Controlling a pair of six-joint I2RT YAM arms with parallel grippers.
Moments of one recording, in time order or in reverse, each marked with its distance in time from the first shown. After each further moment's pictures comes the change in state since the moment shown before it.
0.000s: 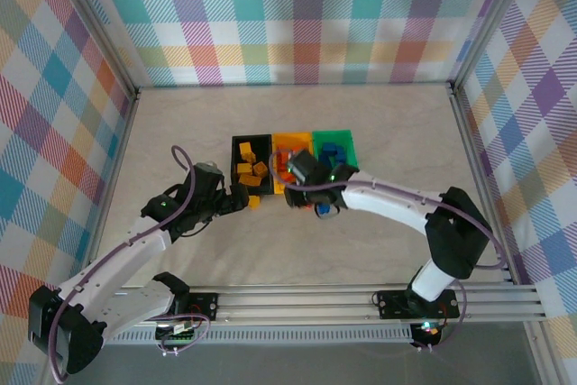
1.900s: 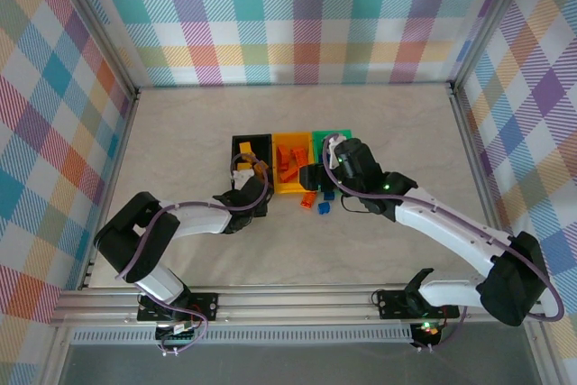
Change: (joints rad) left arm -0.187 0.622 -0.089 0.637 -0.295 0.023; right arm -0.116 -0.409 -0.278 0.210 -0.108 0.021
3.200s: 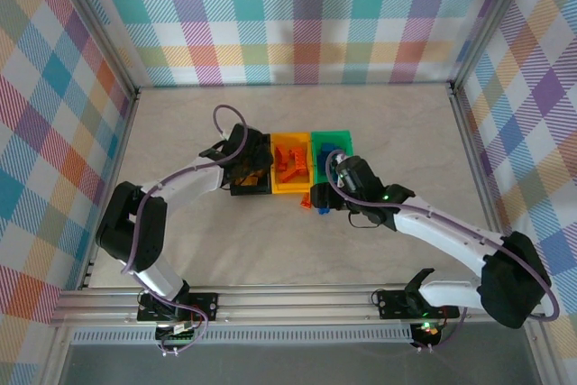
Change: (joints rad) left arm 0.219 0.043 0.430 -0.276 0.261 -0.064; right arm -0.027 0.009 -0.174 -0.035 -0.003 0.110
